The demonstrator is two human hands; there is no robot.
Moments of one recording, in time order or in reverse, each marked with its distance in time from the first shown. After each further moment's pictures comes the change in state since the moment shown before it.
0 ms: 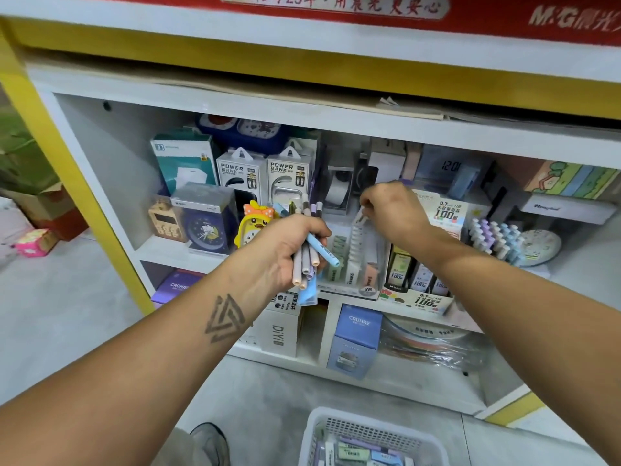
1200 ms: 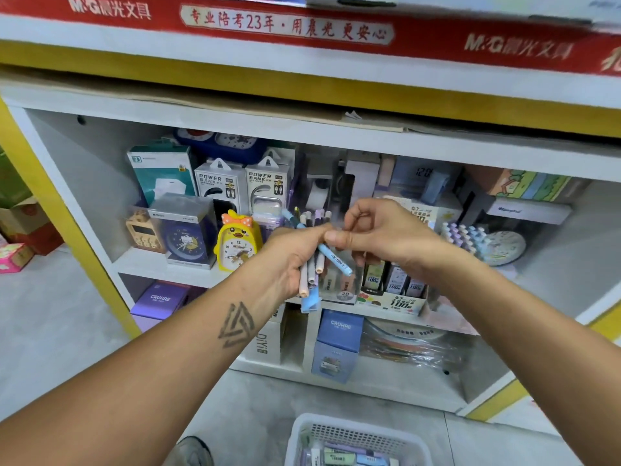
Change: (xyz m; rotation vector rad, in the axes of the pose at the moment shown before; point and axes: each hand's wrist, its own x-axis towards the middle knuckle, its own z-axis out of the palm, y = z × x) left_hand 0.000 -0.011 0.040 0.019 0.014 0.117; right_hand -0.077 -0.012 -0.064 1.118 -0.341 0.137
